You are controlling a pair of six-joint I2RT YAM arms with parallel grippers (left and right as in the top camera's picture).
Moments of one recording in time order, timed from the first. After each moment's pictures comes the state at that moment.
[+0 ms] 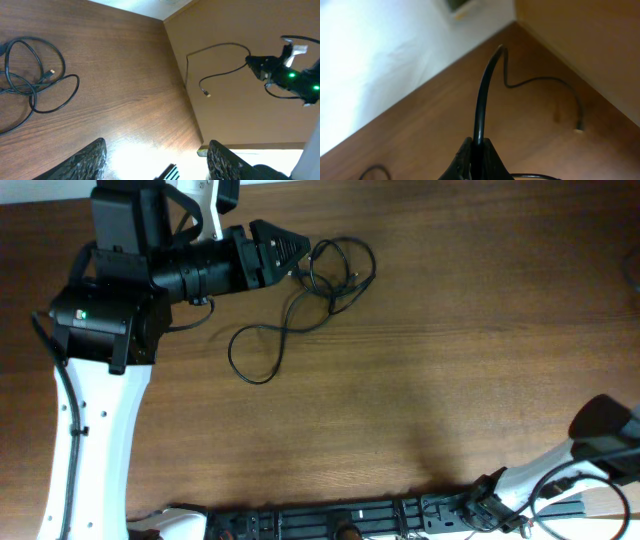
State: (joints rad) left arm -0.25 1.46 1.80 -0.93 0.75 -0.53; right arm -0.74 1.87 2.45 -1.31 -0.28 0.11
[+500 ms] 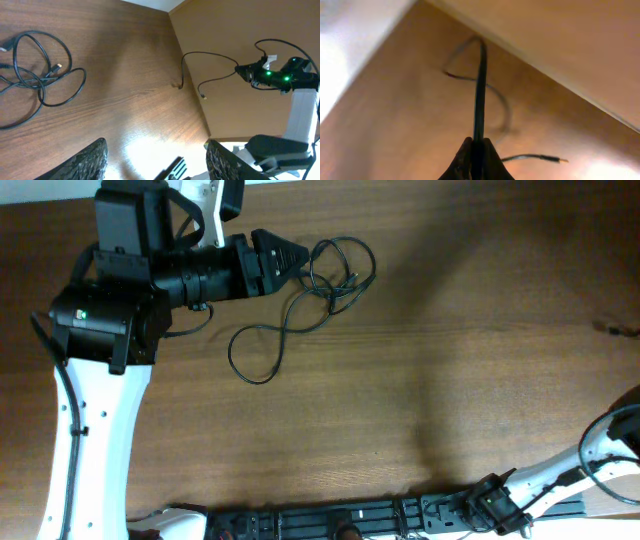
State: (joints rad) left arm -0.25 1.46 1.80 -0.99 0.74 -0.46; right arm -0.99 2.11 2.44 -1.26 -0.21 0.08
